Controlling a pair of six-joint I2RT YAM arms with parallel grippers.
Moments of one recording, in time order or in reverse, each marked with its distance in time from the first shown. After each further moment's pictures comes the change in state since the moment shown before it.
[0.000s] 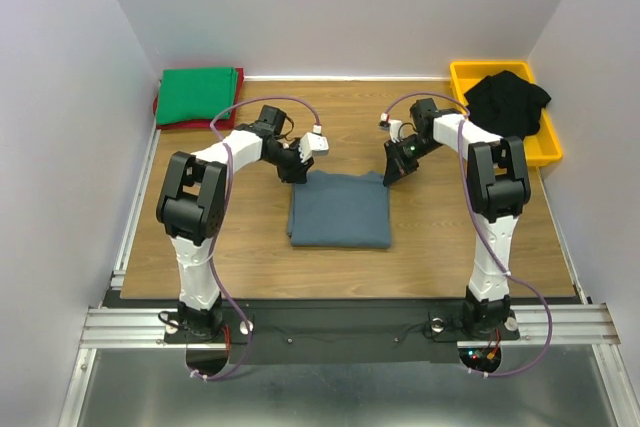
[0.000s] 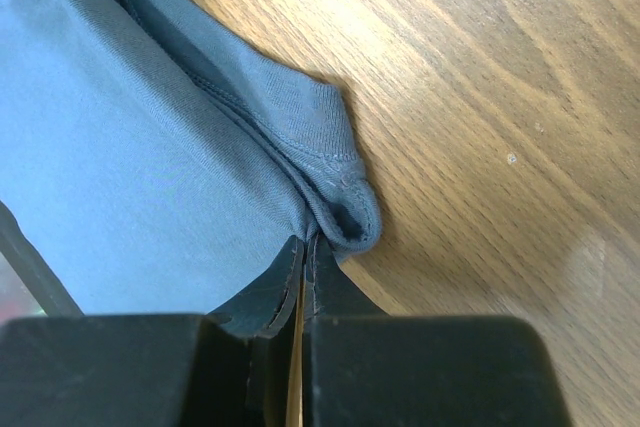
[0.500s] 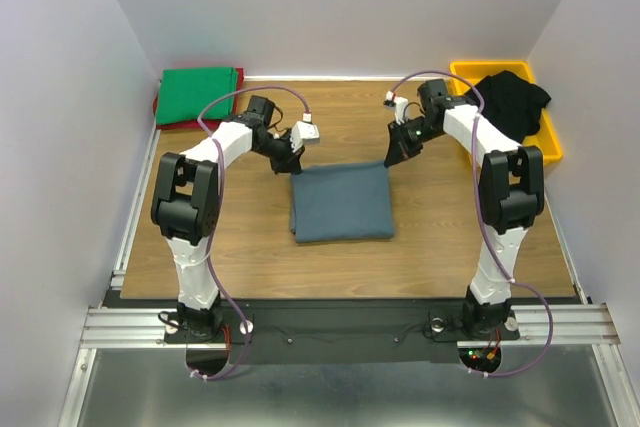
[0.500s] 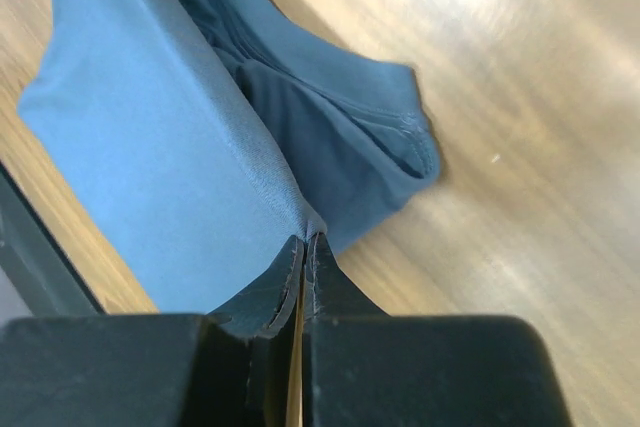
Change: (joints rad) left arm 0.058 -0.007 0.062 -0.117 0.081 0.024; right arm -0.001 -0.143 0.018 -0.003 -0.003 0.011
